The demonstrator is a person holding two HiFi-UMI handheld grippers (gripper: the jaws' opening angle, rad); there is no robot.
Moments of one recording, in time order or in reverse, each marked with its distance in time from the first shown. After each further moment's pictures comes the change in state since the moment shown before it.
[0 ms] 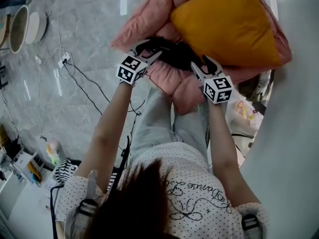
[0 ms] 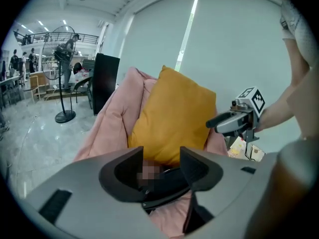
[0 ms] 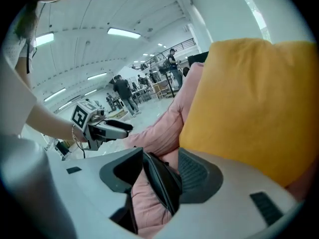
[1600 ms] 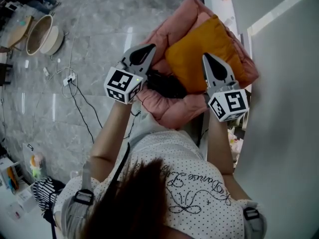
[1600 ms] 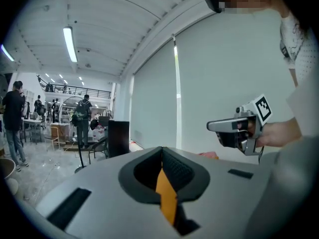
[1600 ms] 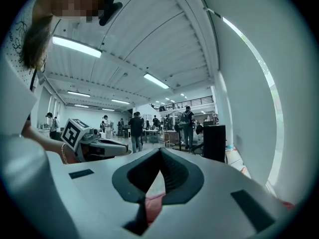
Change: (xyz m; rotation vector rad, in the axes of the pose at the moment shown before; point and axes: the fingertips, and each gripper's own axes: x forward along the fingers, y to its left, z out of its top) left arm -0.191 -0.112 0.283 0.165 -0.524 0.268; right arm -0.218 0.103 0.285 -0.378 -0.543 0.033
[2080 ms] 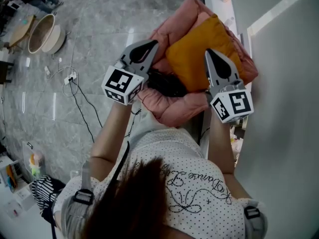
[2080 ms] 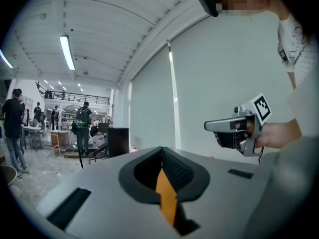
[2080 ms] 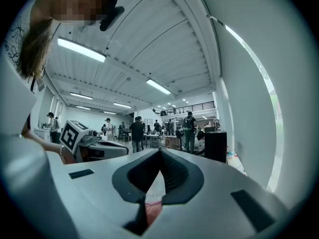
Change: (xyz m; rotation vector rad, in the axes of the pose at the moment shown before) left arm -0.018 -0.021 0.036 0.046 -0.052 0.004; right arm -0.019 0.014 0.036 -0.028 -0.068 0.009
